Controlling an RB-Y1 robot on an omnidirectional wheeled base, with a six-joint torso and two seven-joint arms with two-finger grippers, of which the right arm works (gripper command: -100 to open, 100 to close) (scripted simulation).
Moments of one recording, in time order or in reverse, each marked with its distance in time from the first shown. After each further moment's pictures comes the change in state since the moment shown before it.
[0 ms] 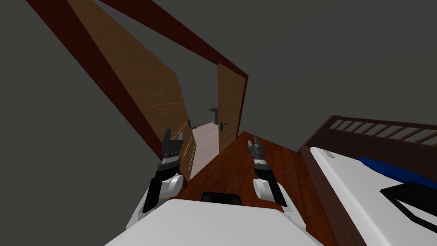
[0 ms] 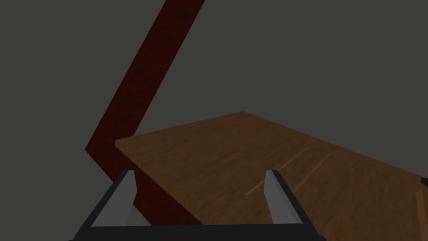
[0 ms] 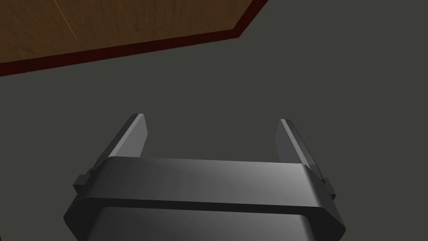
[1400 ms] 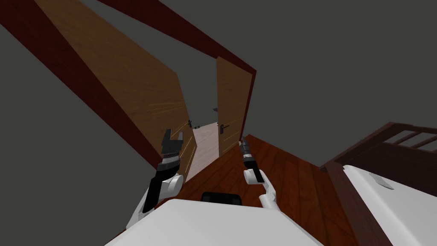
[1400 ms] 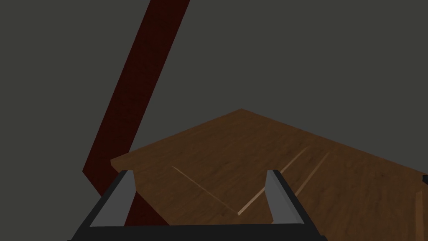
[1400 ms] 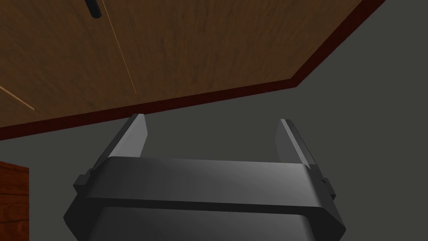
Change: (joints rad) arm -0.262 -0.024 0.039 0.401 0.006 -0.028 -0.006
